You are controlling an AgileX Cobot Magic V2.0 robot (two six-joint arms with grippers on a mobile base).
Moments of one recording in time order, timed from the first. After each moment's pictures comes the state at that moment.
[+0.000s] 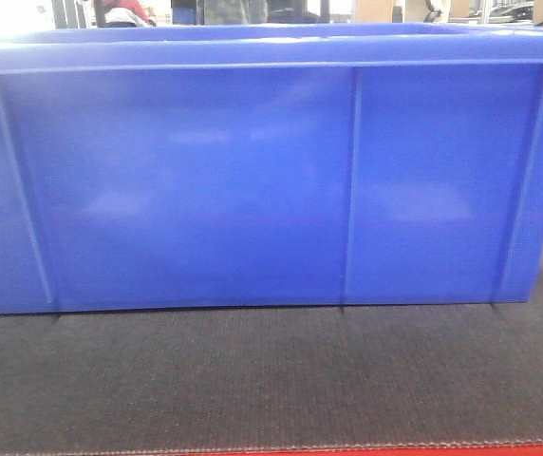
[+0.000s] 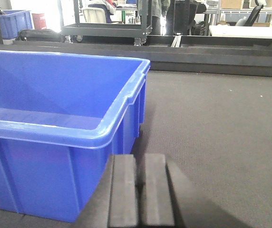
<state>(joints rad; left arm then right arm) -0.09 0.22 -0.49 0.03 0.55 0.00 0.33 0.01 -0.42 -0.08 0.58 0.09</state>
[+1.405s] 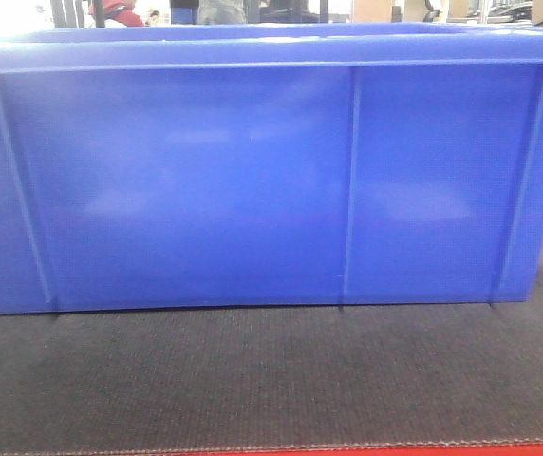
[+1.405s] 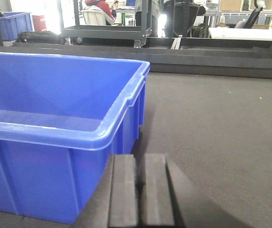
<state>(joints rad) 0.06 0.01 0.00 0.02 0.11 0.00 0.33 0.00 -0.42 -0.08 0.57 0.09</state>
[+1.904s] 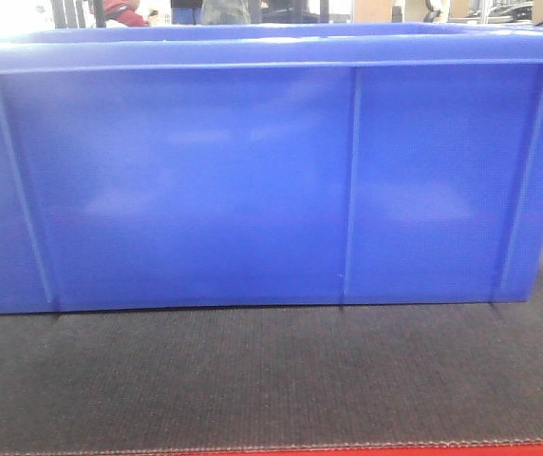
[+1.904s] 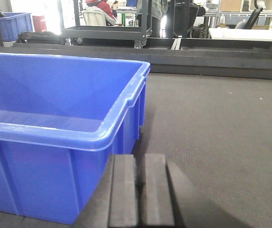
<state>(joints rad) 0.06 0.01 0.00 0.02 0.10 0.00 0.33 0.00 -0.42 -0.08 0.57 0.09</state>
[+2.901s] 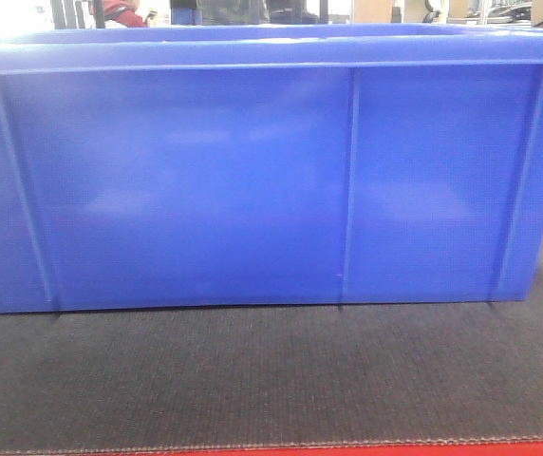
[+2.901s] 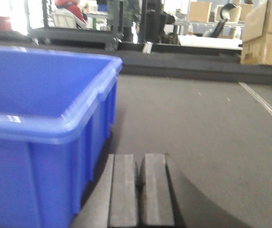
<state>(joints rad) 0.06 0.01 0.00 0.02 0.10 0.00 0.13 0.01 -0.22 0.06 0.35 -0.08</state>
